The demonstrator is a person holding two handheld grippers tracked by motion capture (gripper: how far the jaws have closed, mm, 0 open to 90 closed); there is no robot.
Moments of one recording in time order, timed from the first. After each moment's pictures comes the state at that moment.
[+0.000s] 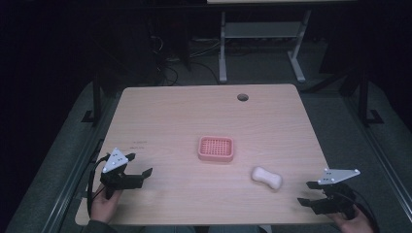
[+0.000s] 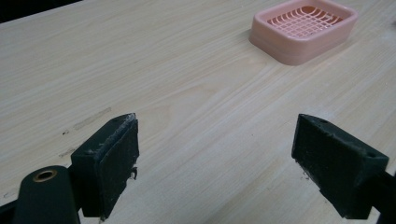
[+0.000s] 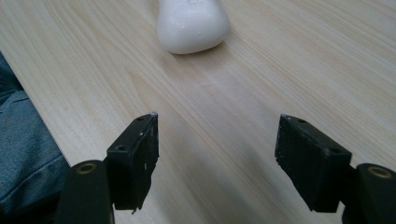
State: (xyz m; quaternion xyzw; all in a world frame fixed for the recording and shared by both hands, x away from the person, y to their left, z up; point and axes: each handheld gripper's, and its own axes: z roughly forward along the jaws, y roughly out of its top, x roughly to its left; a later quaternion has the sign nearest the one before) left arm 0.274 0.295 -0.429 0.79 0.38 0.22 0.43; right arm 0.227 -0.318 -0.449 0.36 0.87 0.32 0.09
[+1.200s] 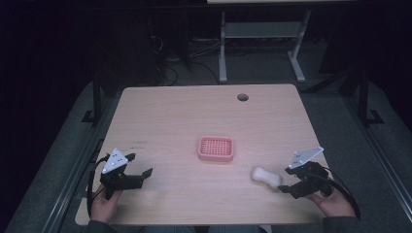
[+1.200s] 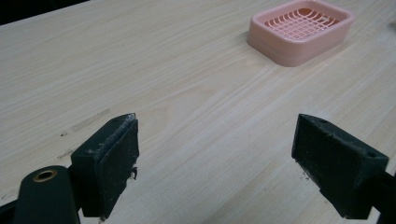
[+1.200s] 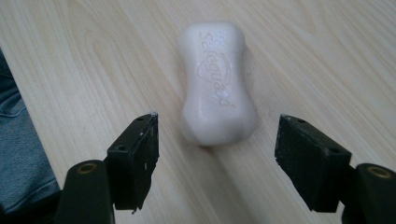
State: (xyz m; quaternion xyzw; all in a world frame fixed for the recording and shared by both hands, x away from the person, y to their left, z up) left arm 0.272 0.294 -0.429 0.79 0.37 0.22 0.43; right arm 0.272 -0.254 -0.416 0.29 0.92 0.27 0.07
